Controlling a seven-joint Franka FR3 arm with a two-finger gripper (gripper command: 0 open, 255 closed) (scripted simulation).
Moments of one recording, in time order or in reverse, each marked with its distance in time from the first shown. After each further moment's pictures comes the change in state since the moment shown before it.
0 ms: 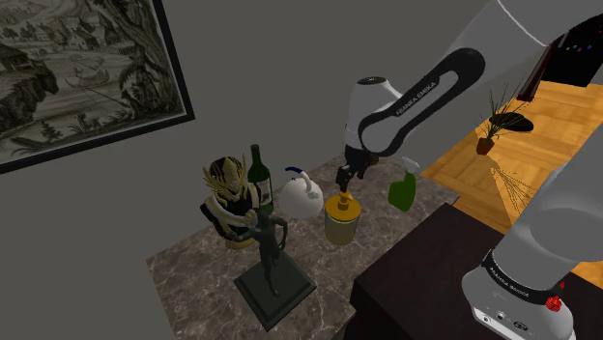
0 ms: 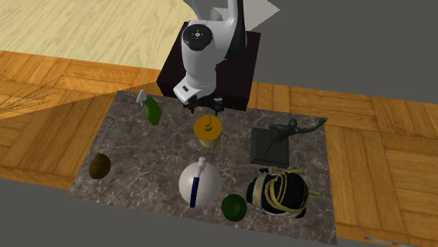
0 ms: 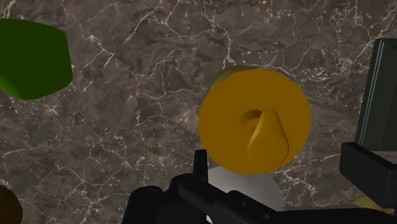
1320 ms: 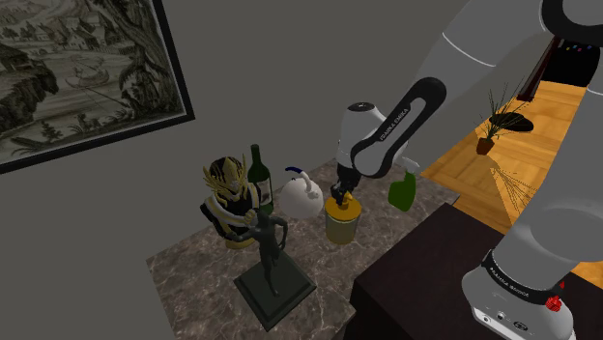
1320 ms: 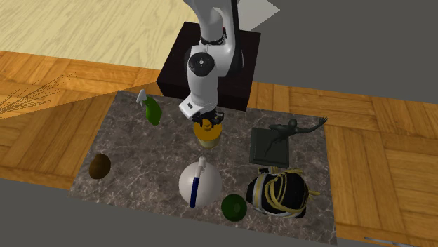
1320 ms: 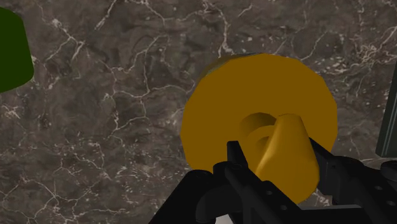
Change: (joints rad) arm 0.007 0.223 -0.007 0.040 -0.062 0.190 0.066
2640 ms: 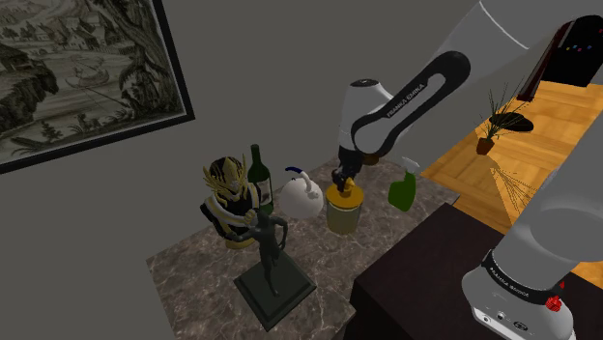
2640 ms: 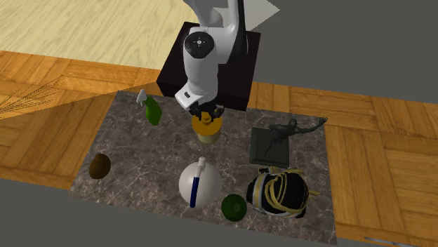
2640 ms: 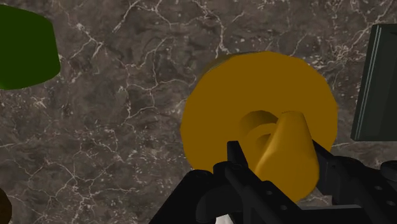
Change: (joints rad) arm -0.004 -0.162 0.016 0.009 0.062 -0.170 -0.046
